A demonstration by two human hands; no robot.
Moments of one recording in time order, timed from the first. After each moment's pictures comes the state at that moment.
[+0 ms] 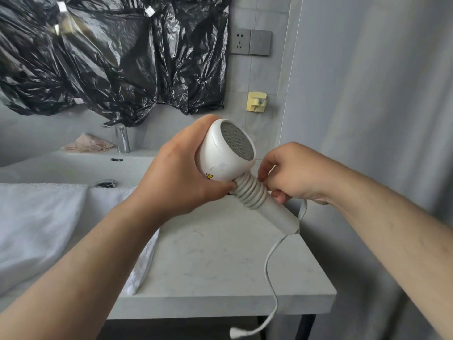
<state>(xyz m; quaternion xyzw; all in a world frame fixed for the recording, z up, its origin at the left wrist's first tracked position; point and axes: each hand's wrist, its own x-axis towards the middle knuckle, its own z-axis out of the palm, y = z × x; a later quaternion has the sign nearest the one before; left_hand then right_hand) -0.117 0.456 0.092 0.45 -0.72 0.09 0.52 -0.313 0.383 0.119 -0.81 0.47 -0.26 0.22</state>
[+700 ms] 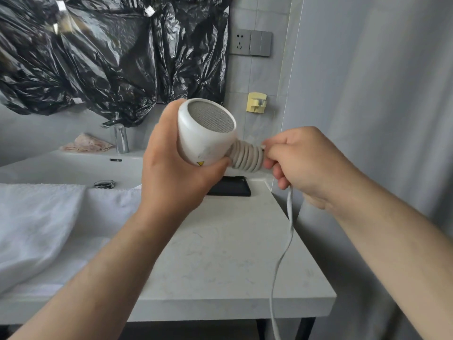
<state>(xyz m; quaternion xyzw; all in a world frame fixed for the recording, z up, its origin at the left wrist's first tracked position) -0.130 0.449 0.084 0.43 -0.59 0.13 0.68 -0.304 0.409 0.131 -0.73 0.44 -0.45 0.27</state>
